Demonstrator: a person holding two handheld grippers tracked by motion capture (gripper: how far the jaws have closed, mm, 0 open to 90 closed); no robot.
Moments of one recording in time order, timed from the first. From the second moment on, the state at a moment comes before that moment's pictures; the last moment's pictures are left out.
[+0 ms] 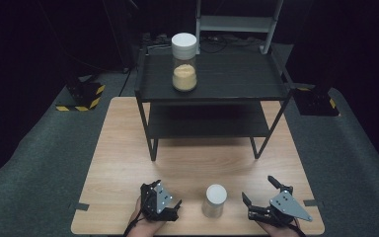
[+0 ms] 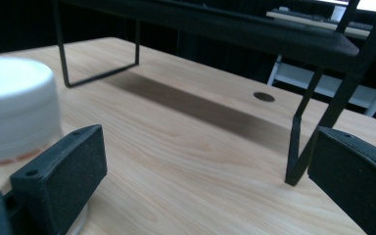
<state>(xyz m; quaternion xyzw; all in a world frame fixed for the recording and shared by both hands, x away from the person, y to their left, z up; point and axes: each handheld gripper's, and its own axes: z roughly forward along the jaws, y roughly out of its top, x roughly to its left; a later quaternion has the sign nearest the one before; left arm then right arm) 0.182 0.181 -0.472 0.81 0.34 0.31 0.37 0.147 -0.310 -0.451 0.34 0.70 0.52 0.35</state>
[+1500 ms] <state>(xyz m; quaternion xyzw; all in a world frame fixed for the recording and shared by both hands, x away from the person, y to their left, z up) 0.181 0.182 -0.473 0.81 0.33 0.31 0.37 0.145 -0.266 -0.454 0.27 0.74 0.55 0.28</state>
